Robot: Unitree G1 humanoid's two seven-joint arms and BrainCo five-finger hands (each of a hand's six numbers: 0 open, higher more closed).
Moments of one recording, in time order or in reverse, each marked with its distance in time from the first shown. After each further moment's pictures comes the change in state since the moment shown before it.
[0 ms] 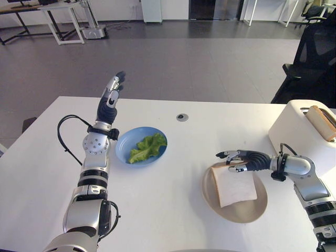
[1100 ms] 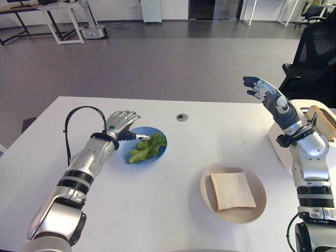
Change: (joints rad) left arm 0.085 0.308 -0.512 -0.258 0.940 0.528 0.164; right arm -0.180 0.184 -0.255 -0.025 0.114 -0.145 -0.405
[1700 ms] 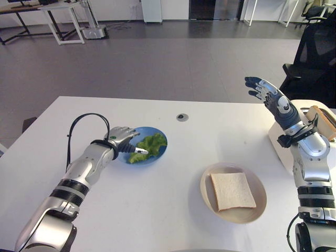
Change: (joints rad) left arm 0.072 0.038 -0.040 -0.102 0.003 0.044 -0.218; right arm 0.008 -0.001 -0.010 -0.014 0.000 0.003 0.000
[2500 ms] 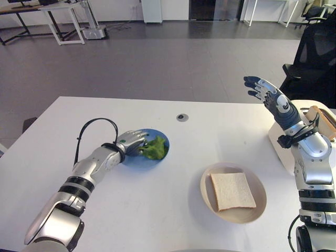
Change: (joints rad) left arm -0.072 -0.043 -0.025 0.142 -0.079 -0.226 0.196; right arm 0.026 0.000 0.000 -0.100 -0.014 0.101 -0.029
